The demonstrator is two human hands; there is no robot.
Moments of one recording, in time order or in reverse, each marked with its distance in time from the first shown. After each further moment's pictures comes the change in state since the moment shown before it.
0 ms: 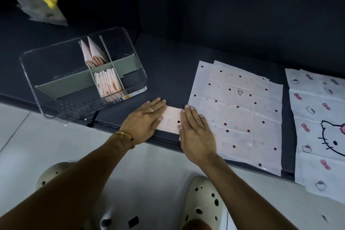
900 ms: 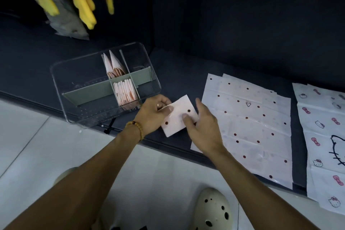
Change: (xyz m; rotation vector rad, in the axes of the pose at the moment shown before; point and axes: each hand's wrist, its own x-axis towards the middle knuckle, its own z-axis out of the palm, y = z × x) left_hand 0.016 0.023 -0.069 -0.810 0.202 -0.440; right_hand 0.042 -0.028 -0.062 0.725 0.024 0.286
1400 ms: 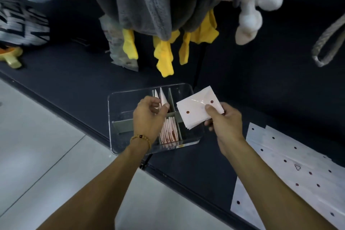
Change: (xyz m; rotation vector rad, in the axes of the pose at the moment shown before) left_hand 0.037 -0.020 -0.117 -0.044 0.728 -0.002; right_hand 0.095 -0.124 0.026 0.615 0.063 0.111
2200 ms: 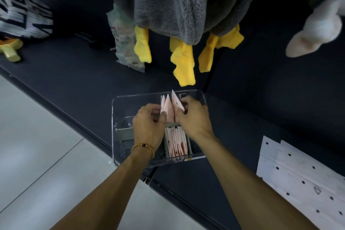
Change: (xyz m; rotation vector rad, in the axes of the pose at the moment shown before) left_hand 0.023 -0.028 0.001 0.120 0.073 -0.030; right_hand 0.044 0.016 0.098 -0.721 -0.228 -0.369
